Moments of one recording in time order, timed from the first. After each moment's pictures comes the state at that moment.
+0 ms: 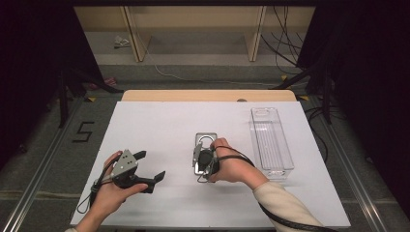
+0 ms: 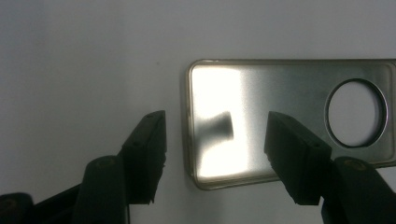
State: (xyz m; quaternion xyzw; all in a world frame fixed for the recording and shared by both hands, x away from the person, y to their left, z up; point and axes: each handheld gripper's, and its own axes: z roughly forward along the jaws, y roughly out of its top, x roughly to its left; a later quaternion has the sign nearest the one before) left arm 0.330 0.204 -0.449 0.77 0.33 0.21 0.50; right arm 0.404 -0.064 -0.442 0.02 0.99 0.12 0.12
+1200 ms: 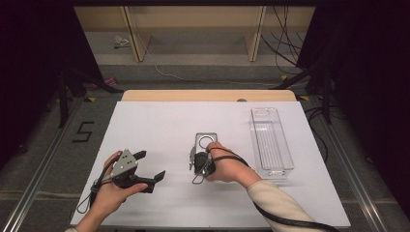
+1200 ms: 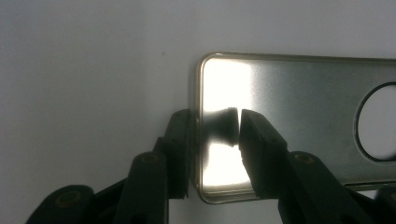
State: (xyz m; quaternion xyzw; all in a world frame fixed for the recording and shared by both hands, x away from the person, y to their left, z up) left arm 0.330 0.204 -0.449 0.77 0.33 0.21 0.50; right arm 0.410 -0.053 -0.457 -0.01 0.99 0.08 0.10
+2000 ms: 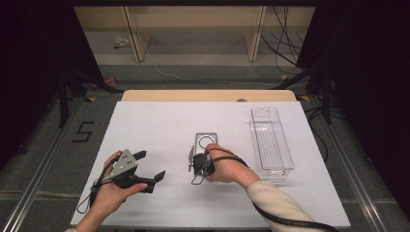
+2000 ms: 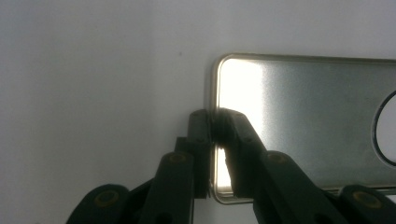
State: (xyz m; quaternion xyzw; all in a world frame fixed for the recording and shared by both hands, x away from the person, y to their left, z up) left arm 0.330 0.204 -0.448 0.77 0.33 0.21 0.51; right arm 0.406 -0.050 -0.457 -0.01 0.99 0.07 0.08
